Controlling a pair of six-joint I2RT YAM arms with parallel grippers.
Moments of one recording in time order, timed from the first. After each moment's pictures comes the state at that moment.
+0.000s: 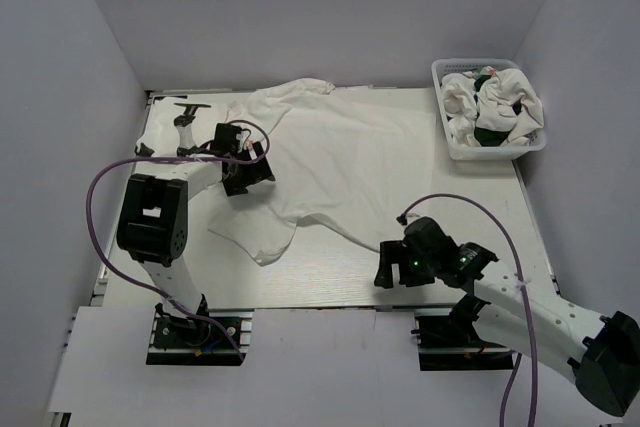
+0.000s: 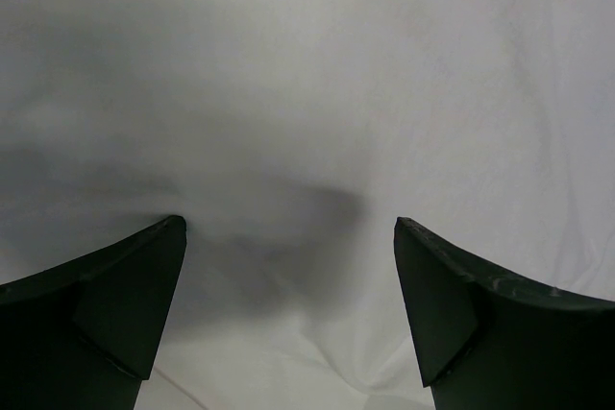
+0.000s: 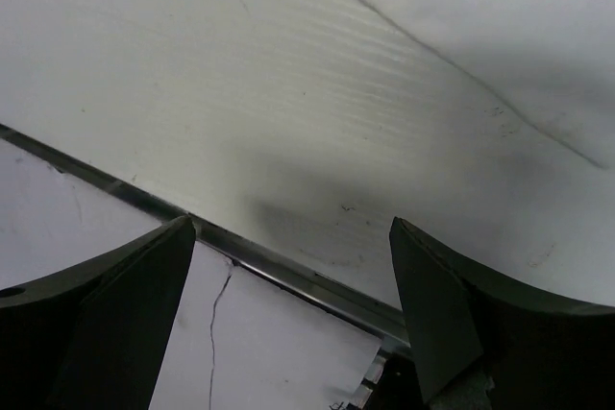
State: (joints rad) left arm -0.19 1.79 1.09 -0.29 0.12 -0.53; right arm 0.78 0.84 0.41 -0.58 -0.14 0.58
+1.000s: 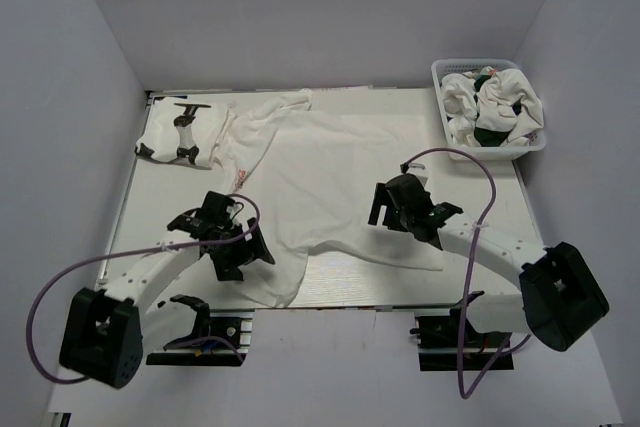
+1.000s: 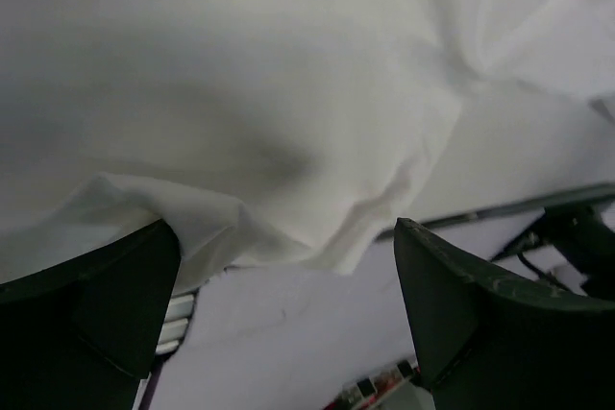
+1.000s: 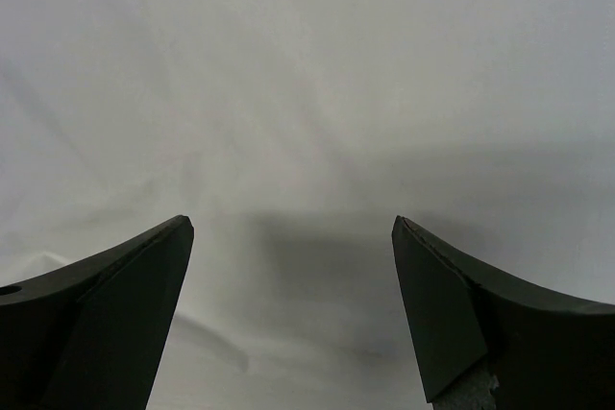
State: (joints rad) left arm -0.32 1.12 0.56 -0.69 0.29 -0.70; right arm 0.65 1.25 0.65 -0.27 0.27 0.65
